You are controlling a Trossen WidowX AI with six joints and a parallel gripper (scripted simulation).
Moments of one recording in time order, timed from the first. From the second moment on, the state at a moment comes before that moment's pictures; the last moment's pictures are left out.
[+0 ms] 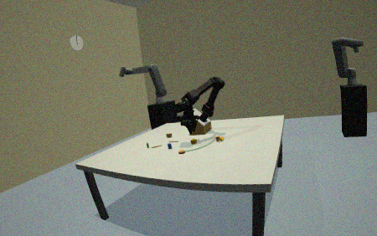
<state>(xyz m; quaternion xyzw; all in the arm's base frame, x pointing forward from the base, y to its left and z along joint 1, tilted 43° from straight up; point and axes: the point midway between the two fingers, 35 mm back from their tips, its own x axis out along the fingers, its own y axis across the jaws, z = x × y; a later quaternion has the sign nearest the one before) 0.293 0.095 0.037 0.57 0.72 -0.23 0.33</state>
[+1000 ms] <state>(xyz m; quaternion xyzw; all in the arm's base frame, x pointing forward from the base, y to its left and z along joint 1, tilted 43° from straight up) 0.294 0.115 0.015 0.57 0.72 -0.23 0.34</state>
